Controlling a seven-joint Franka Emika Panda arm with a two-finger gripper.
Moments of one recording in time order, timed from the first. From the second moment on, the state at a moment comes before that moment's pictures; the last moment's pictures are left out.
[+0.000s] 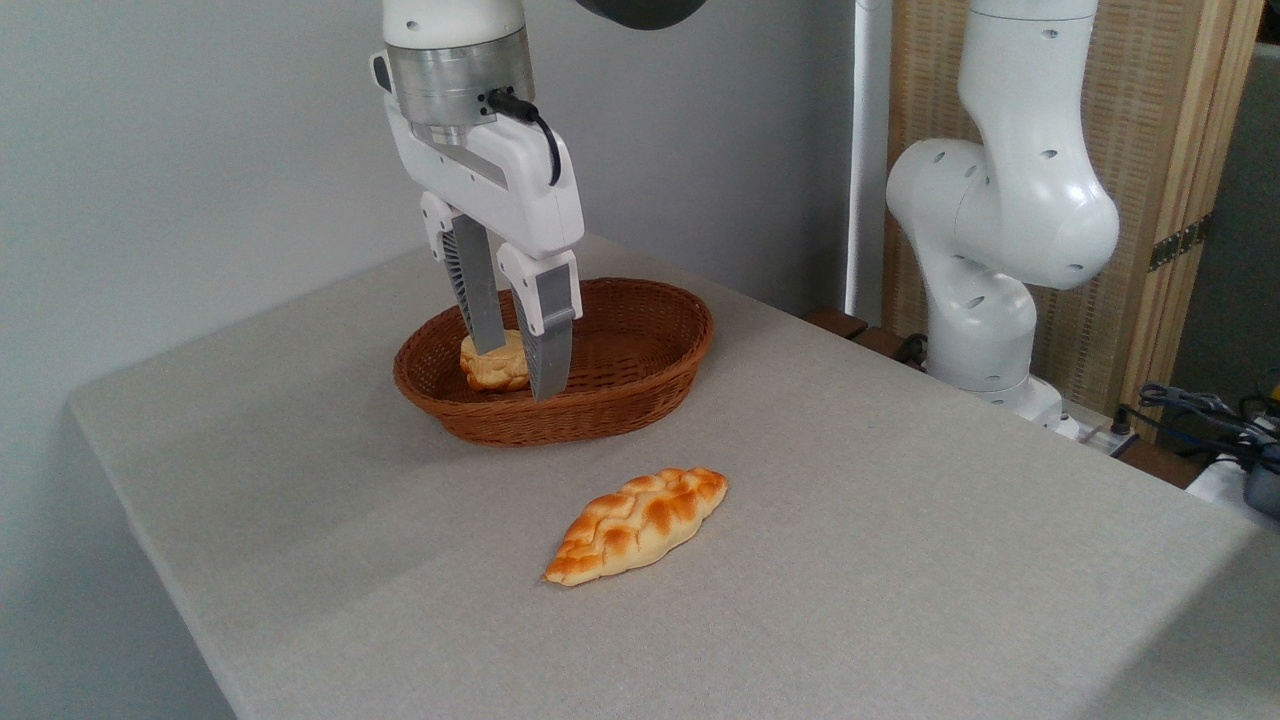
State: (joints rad) arm -0.15 -0.10 0.04 -1.82 -0.04 1.75 0.73
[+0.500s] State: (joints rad) arm -0.15 -0.11 0.03 -1.82 -0.04 1.71 0.73
